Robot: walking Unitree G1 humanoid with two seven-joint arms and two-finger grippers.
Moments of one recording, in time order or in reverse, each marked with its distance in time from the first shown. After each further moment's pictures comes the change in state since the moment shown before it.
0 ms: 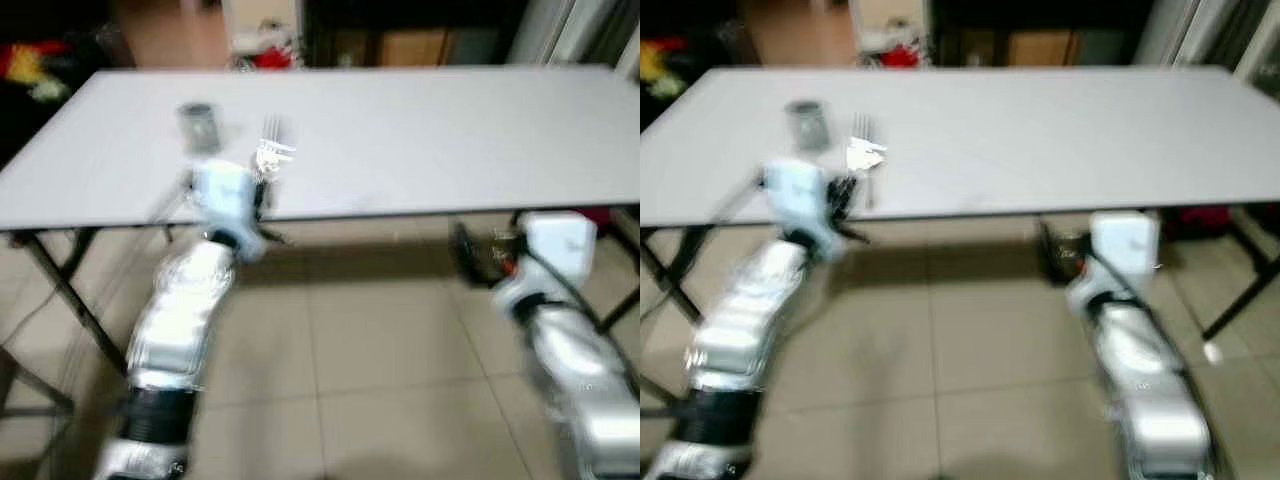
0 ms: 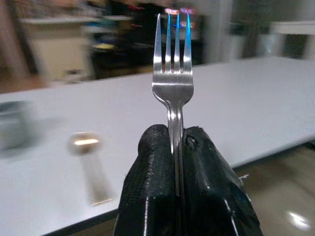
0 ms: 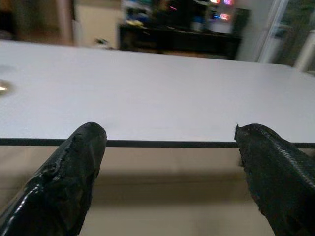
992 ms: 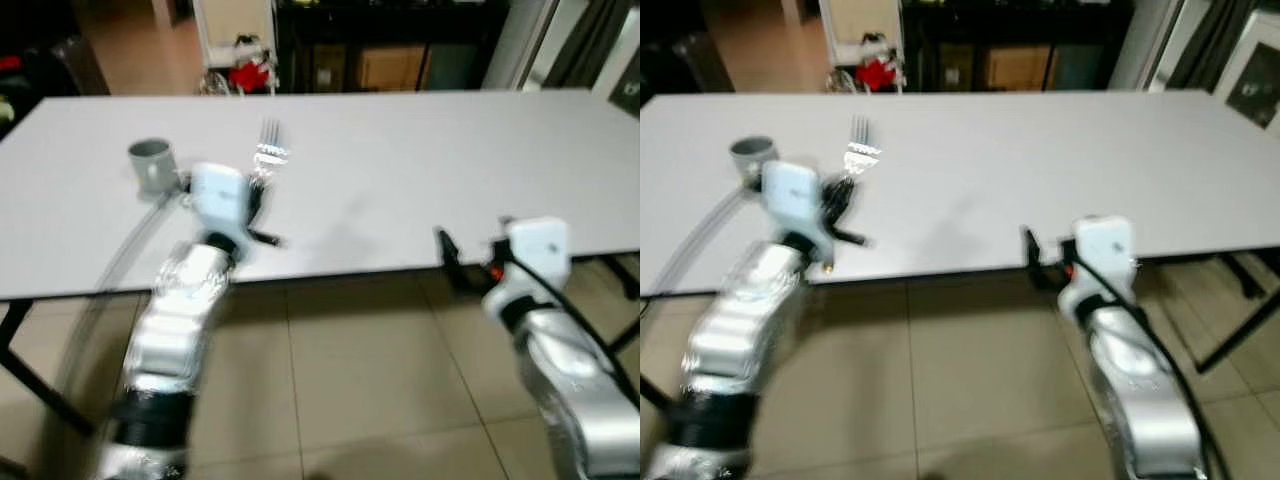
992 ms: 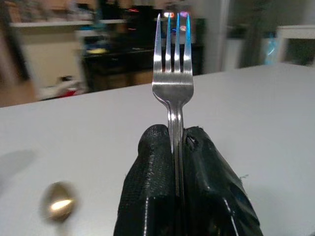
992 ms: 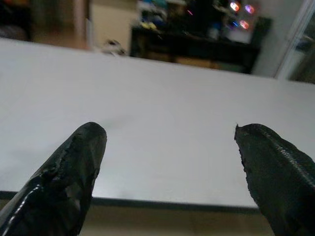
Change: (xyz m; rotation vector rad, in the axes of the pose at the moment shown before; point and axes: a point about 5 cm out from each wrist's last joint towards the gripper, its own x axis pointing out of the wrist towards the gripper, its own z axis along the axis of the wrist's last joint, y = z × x) left arm -0.004 0.005 -0.004 0.007 0.015 0.017; right arm 0.000 0.010 -0.006 -0.037 0.023 0.092
